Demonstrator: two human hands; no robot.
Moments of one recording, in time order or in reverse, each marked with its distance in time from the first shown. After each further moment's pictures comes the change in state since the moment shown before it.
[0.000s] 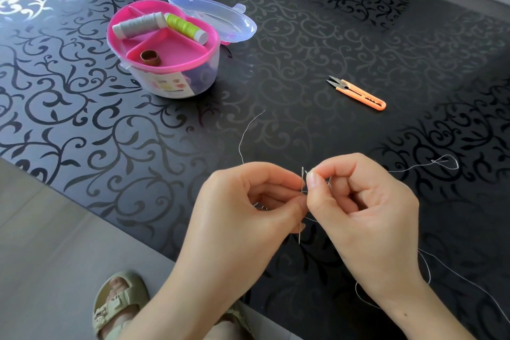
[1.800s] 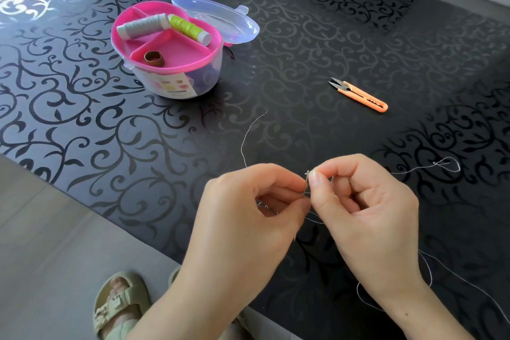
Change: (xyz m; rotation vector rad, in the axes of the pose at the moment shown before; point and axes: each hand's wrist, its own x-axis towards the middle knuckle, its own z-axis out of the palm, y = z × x) left_hand -0.001 -0.006 -0.001 0.221 0.039 0.190; right_hand 0.000 0.001 0.000 0.017 -0.017 0.033
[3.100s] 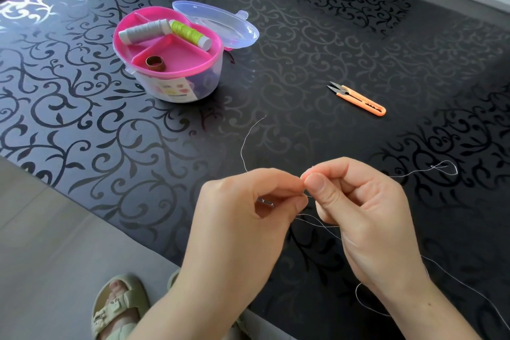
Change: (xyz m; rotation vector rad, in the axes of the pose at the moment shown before) left_hand 0.001 -0.005 0.001 0.106 0.126 0.111; right_hand 0.005 0.001 -0.003 0.364 -0.129 0.229
